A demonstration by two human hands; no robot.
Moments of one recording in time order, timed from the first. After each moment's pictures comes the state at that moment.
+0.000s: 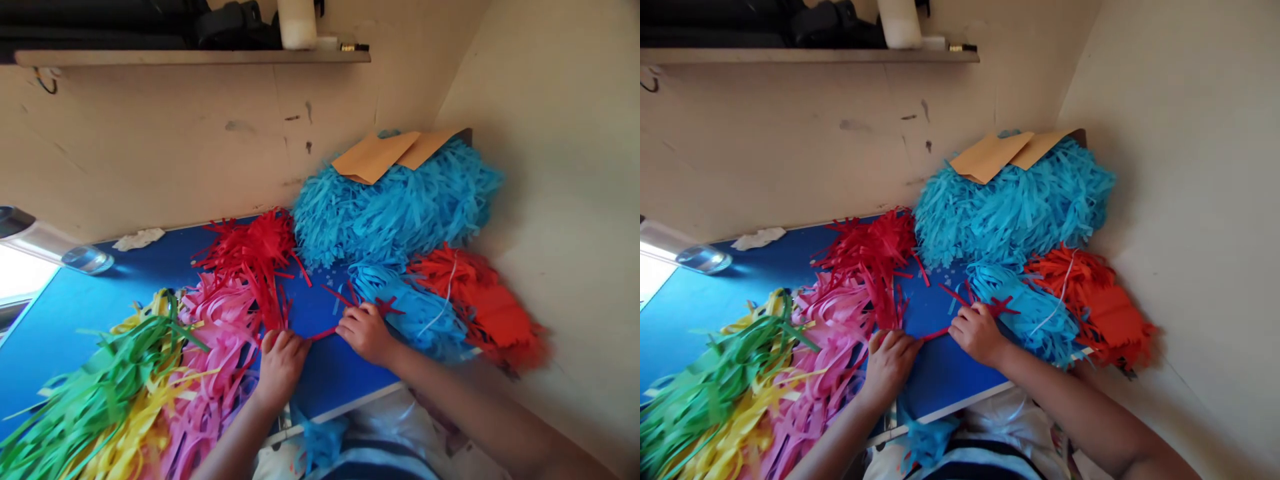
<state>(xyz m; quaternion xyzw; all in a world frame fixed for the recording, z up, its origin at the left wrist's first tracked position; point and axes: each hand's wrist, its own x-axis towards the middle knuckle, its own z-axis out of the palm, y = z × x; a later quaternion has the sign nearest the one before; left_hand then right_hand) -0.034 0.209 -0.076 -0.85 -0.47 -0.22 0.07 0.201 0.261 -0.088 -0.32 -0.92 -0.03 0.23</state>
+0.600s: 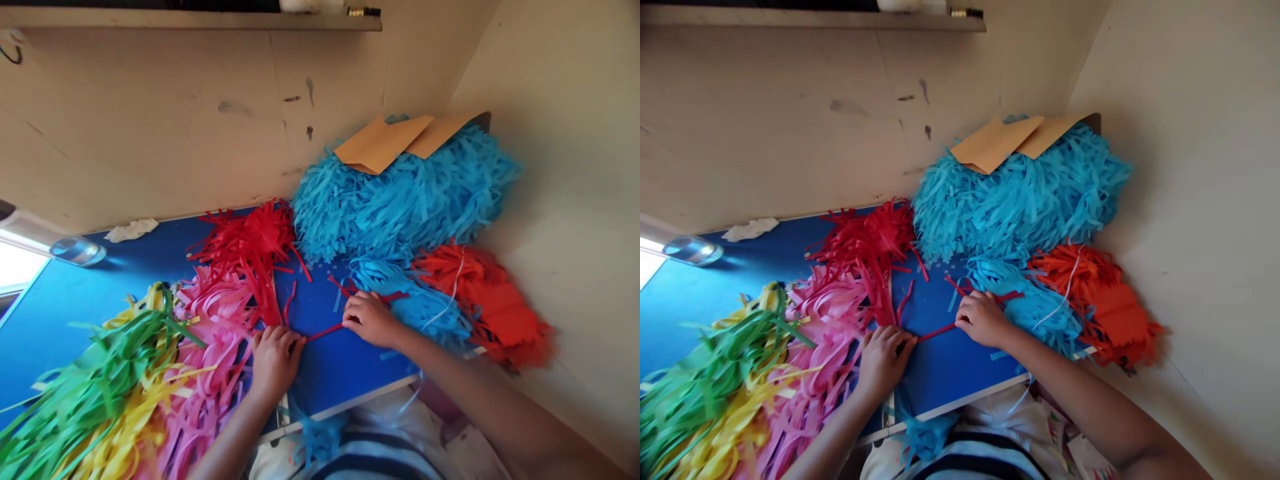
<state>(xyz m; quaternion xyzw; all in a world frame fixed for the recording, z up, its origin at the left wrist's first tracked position) -0.037 0.214 -0.081 -0.76 -0.62 -0.18 -0.08 0.212 0.286 -0.068 -0.46 -0.85 0.22 0.12</state>
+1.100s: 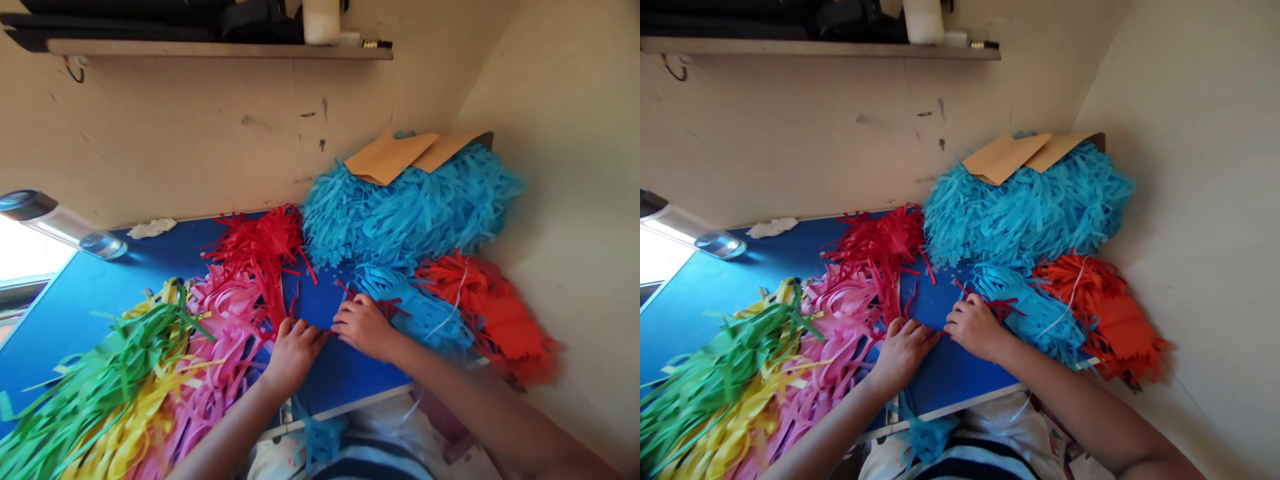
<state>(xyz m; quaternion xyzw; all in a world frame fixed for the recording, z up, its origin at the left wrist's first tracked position) -0.023 0.221 -0.069 -0.88 -0.46 -0.09 0.04 0.191 0.280 -0.050 -0.32 -0.94 0.06 0.06</state>
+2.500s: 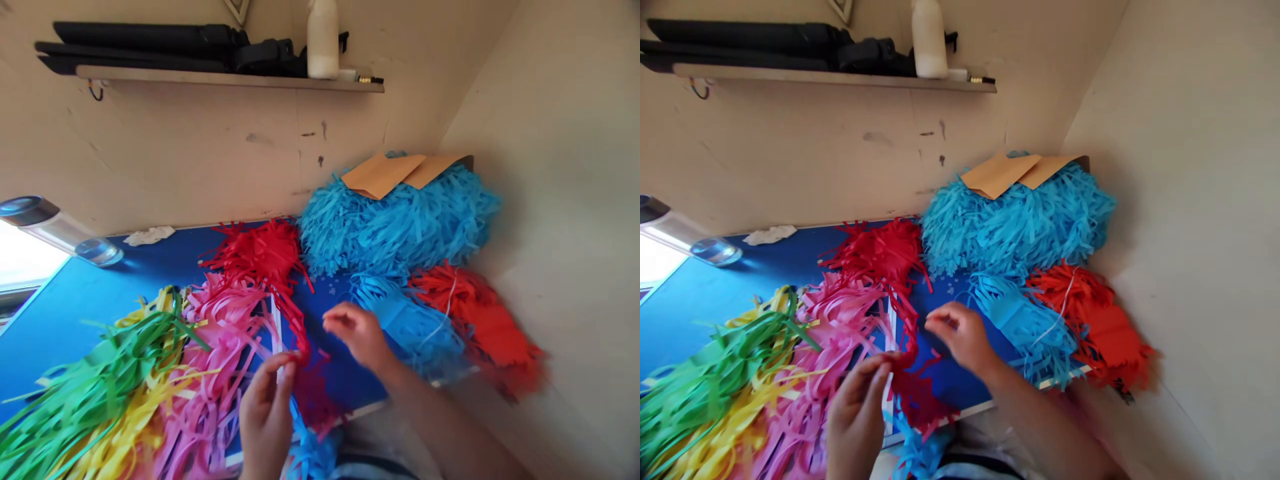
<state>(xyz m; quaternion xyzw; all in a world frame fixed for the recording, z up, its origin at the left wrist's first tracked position) -0.005 0.165 -0.016 -0.43 -0.59 -0.61 -0.32 0.160 0.265 -0.016 -0.47 -0.69 0.42 0.37</state>
